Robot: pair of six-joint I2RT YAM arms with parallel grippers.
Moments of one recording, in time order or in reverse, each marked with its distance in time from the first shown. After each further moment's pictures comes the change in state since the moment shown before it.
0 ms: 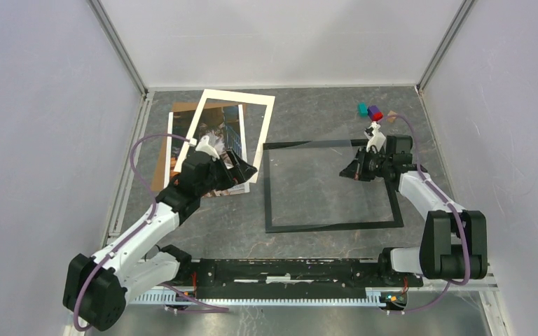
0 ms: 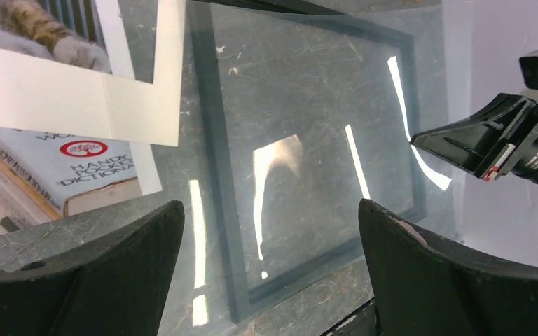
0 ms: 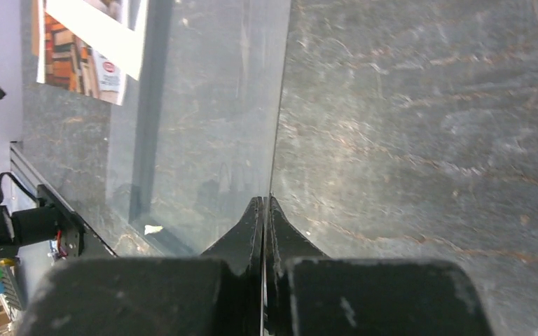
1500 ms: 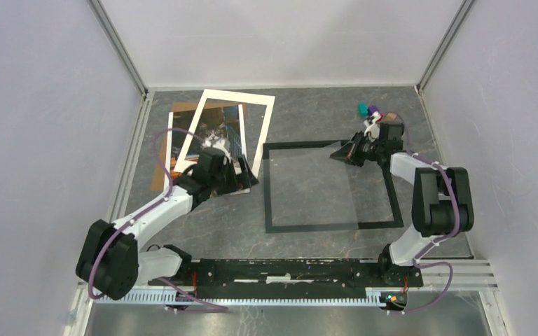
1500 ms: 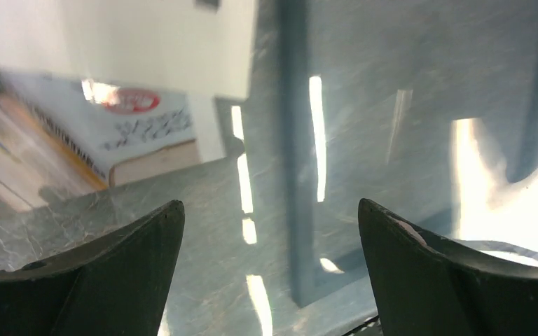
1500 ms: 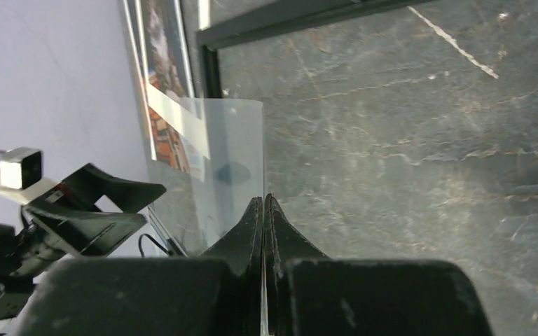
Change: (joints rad) left arm -0.002 0.185 0.102 -0.139 0.005 0.125; right arm 0.000 0.295 0.142 0.245 -0.067 0.451
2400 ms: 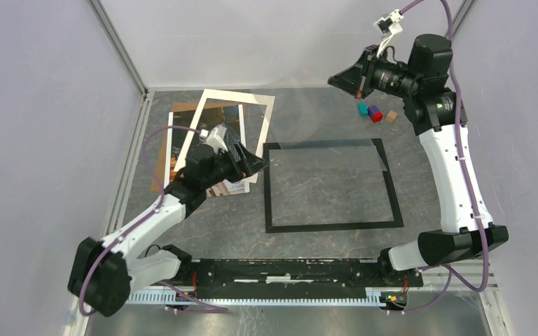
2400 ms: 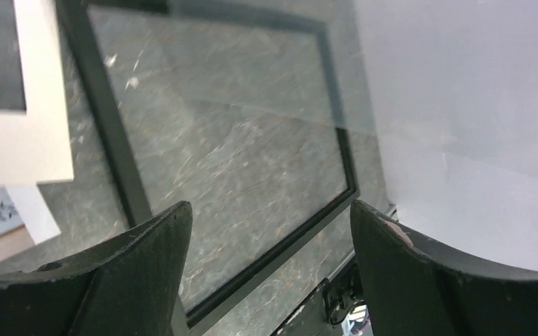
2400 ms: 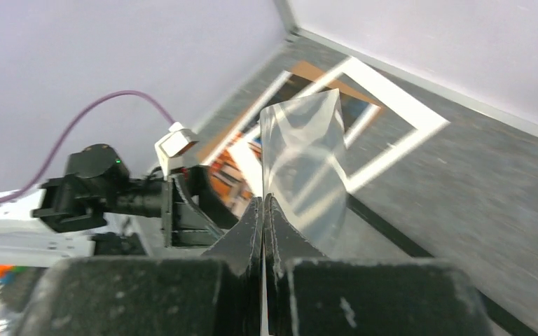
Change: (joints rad) left arm -0.009 -0.034 -0.098 0.369 0.174 -0.209; right arm 0.147 -0.165 0.990 -0.660 0.010 -0.462
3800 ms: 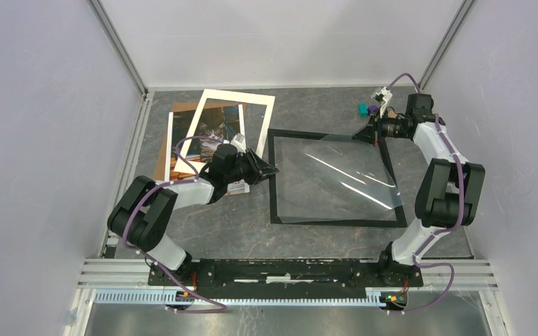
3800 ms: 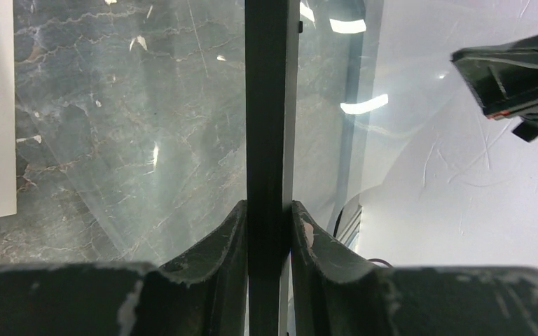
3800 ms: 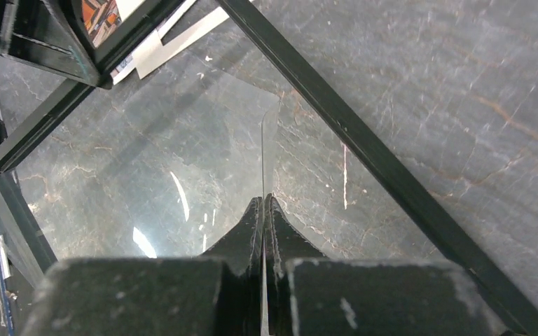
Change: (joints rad) left arm -0.017 0.450 0.039 0.327 0.086 -0.226; right arm -0.333 0.315 -0.546 0.058 -0.367 -0.794
